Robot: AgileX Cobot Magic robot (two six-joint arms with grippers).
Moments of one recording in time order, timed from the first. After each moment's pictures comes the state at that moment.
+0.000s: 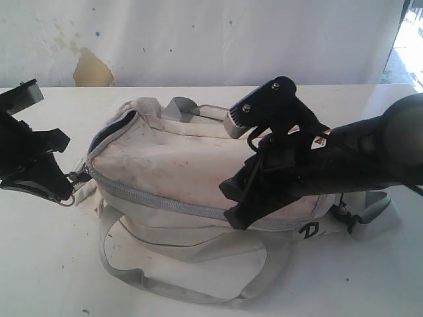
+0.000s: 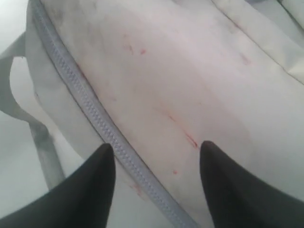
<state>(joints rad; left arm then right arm) -0.07 1.58 -1.05 -0.60 1.15 0.39 0.64 1.36 -0.79 0.52 0.30 -0.70</state>
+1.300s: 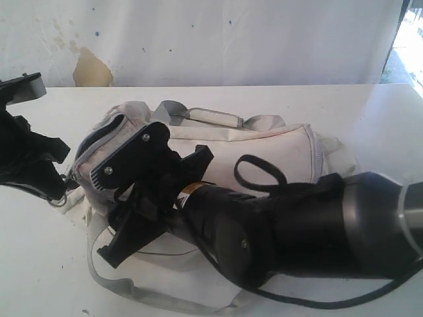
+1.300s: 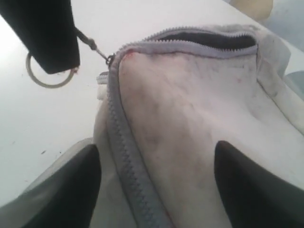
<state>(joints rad) -0.16 1.49 -1.05 -0.45 1.10 0.33 1.05 1.72 -0.87 0.59 -0.36 -0.70</state>
